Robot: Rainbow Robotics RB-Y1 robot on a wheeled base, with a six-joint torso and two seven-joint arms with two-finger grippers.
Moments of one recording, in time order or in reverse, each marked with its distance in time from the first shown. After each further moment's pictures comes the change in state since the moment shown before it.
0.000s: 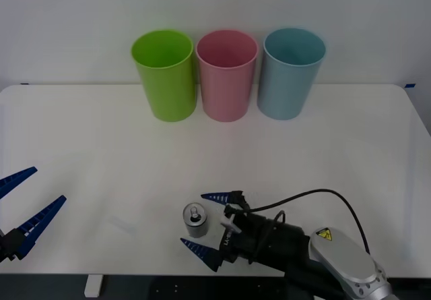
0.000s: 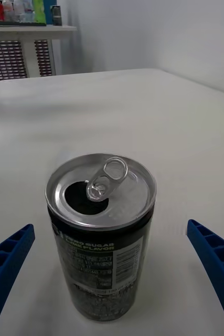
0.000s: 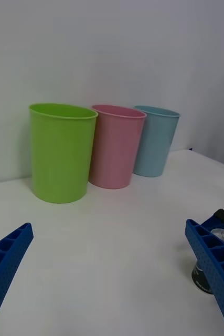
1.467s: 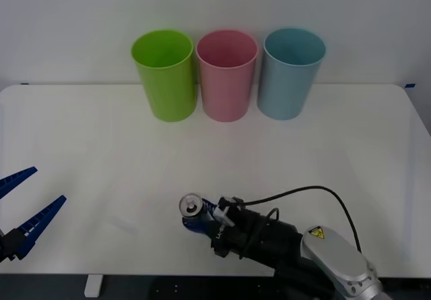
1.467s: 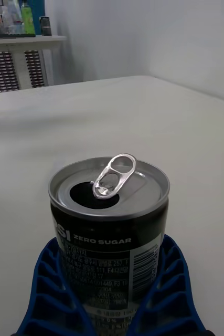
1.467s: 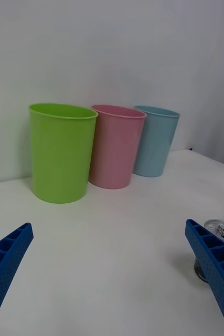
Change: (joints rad) right arm -0.011 0.030 0.015 -0.006 -0.030 0.053 -0.019; left arm 0.000 0.000 0.000 0.000 0.000 0.000 0.000
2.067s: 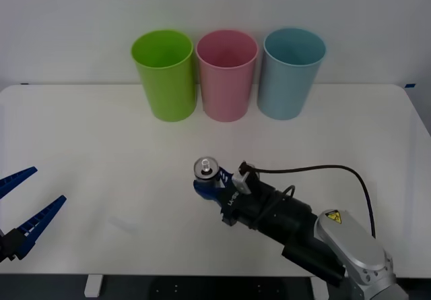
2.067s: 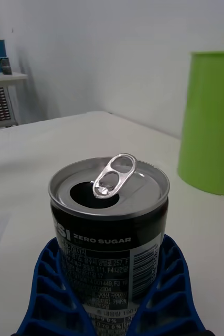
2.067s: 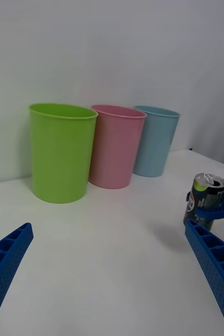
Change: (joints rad) right arm 0.011 0.002 -0.116 -0.121 -0.020 0.036 -0.096; left arm 0.000 0.000 0.000 0.000 0.000 0.000 0.000
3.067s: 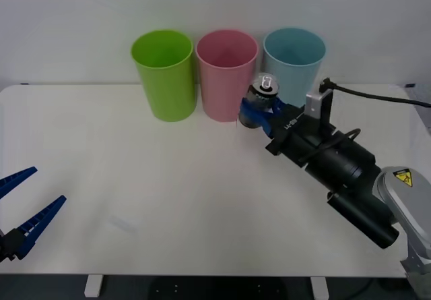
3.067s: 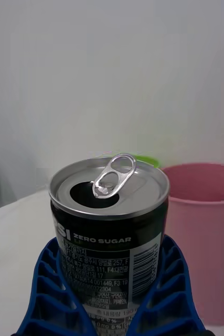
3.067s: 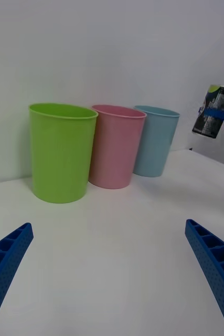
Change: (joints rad) right arm -0.026 -0.127 -0.213 -0.302 0.000 0.114 -0.400; left arm 0.000 0.000 0.000 0.000 0.000 0.000 0.000
